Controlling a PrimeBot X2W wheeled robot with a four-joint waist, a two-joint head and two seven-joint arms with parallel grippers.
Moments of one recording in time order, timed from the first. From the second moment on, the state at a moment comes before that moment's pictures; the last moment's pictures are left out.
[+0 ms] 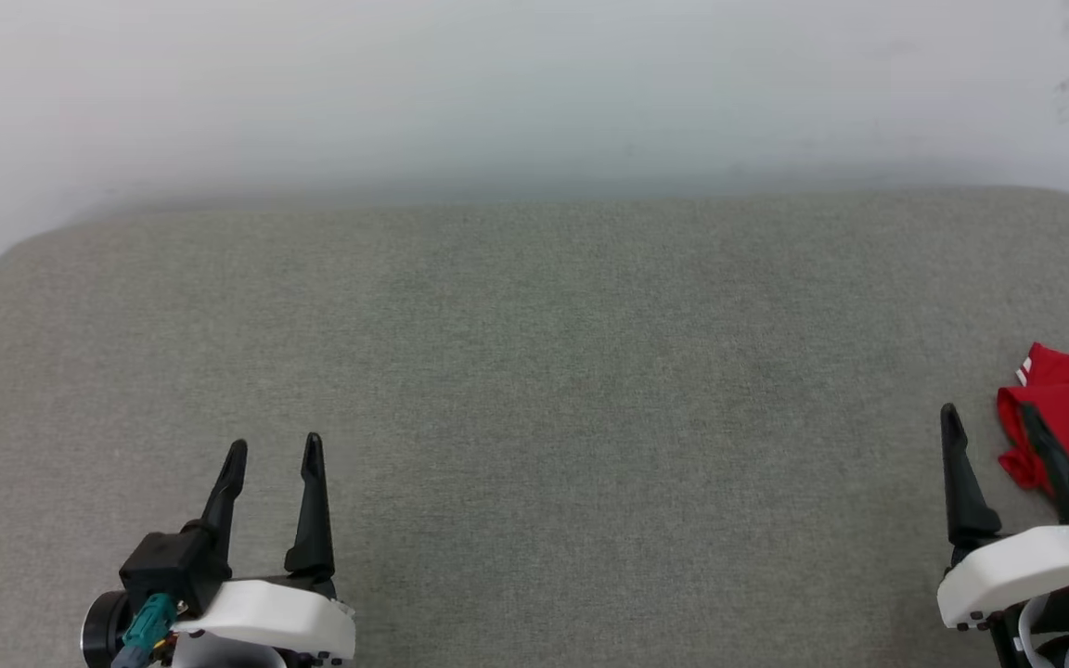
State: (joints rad) left arm -0.01 0.14 -0.11 0.07 -0.31 0.06 -0.26; right arm -0.06 -0.07 -0.19 0.08 0.04 0.13 -0.07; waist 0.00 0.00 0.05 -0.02
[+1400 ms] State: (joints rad) left arm 0.05 0.20 -0.16 0.15 -0.28 0.07 -0.25; right arm 0.16 -0.05 -0.11 -0.10 0.10 0.13 -0.02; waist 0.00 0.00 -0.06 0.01
